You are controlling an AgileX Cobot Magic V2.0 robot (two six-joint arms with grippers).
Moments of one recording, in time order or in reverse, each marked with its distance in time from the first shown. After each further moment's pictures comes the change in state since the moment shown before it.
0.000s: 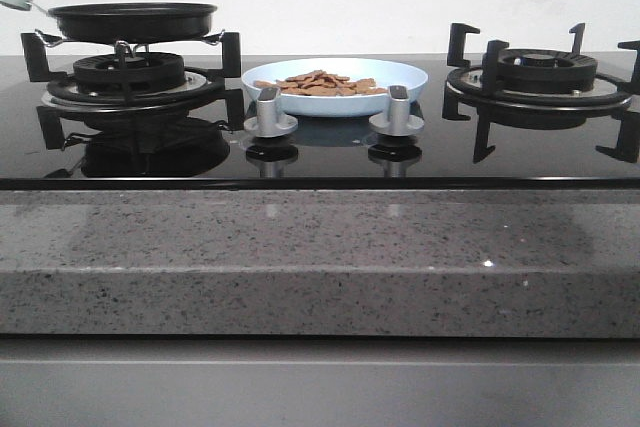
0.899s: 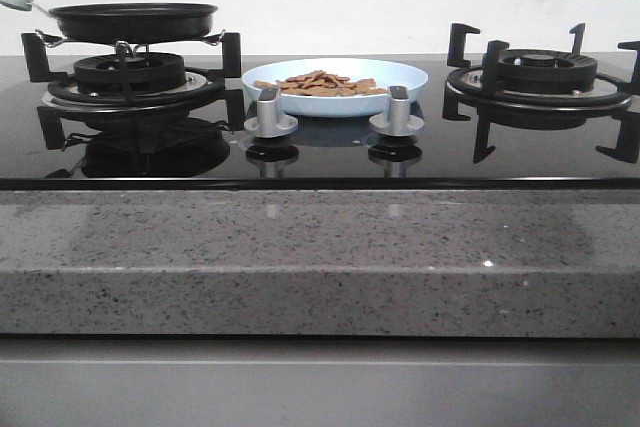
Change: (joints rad) left arm 0.000 0.000 0.000 0.000 -0.003 0.000; right arm -0.152 -0.406 0.409 -0.065 -0.580 -0.056
